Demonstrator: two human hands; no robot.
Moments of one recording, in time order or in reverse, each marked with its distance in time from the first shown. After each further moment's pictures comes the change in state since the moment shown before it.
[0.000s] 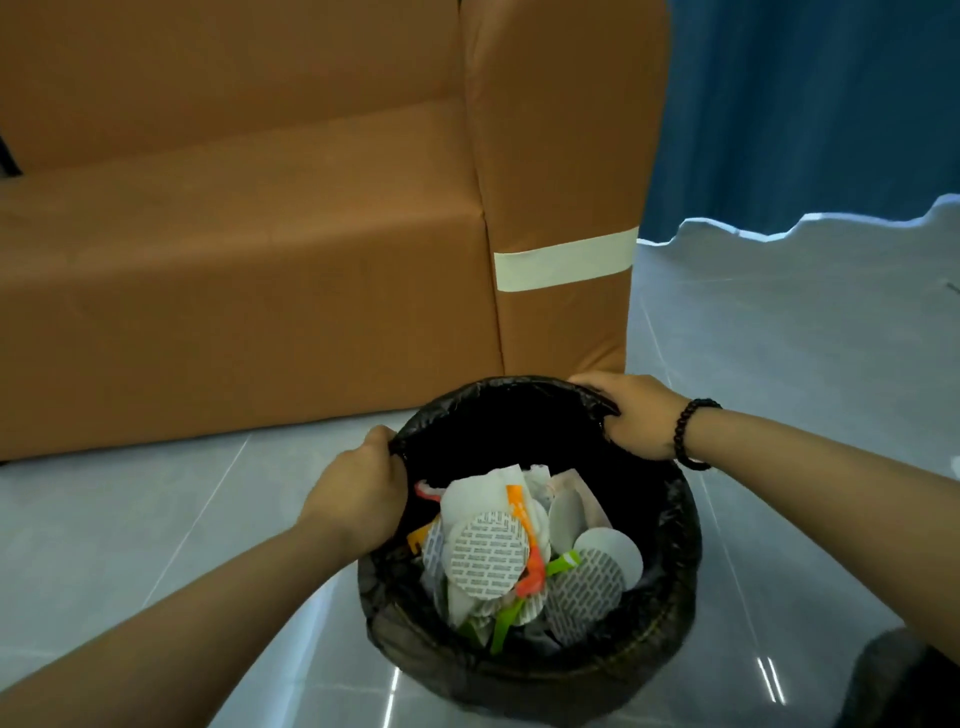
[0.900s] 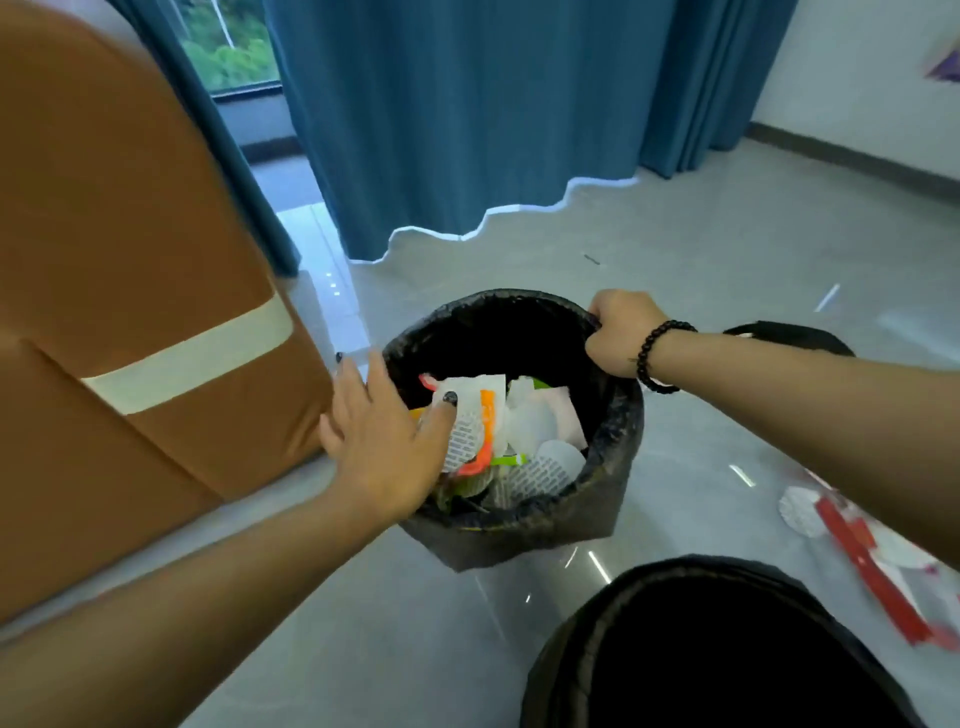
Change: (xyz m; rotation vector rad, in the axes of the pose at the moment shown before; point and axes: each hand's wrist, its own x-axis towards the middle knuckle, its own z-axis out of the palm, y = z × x) left_hand 0.054 0.316 0.088 -0.212 -0.155 0.323; right_hand -0.125 0.191 -0.186 -0.104 0.462 0.739
